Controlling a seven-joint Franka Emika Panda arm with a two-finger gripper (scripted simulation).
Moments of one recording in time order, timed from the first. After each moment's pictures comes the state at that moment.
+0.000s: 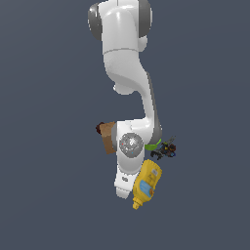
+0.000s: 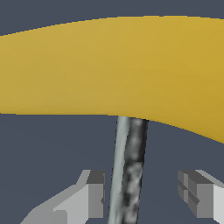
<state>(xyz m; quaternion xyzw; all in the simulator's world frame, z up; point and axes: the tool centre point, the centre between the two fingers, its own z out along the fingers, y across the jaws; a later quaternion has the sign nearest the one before) 0.123 0.017 0.010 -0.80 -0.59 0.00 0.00</state>
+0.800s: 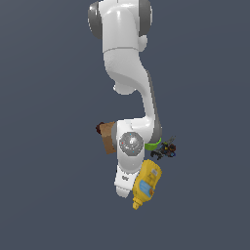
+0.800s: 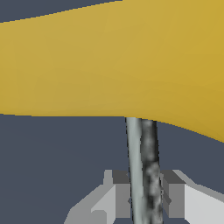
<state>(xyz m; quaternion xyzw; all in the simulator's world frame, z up) 0.120 0.018 0.012 -0.81 -0.59 0.00 0.00</state>
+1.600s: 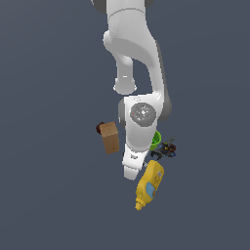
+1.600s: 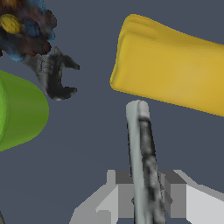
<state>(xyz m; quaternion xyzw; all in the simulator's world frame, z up) 0.076 0.045 0.085 -0.81 -0.59 0.00 0.00</state>
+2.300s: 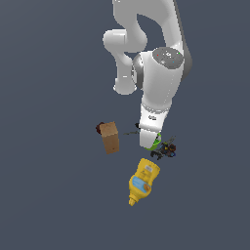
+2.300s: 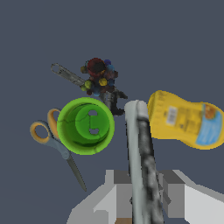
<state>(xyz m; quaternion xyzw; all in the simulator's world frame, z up) 0.010 0.093 0.196 -0.80 -0.59 0.00 0.00</state>
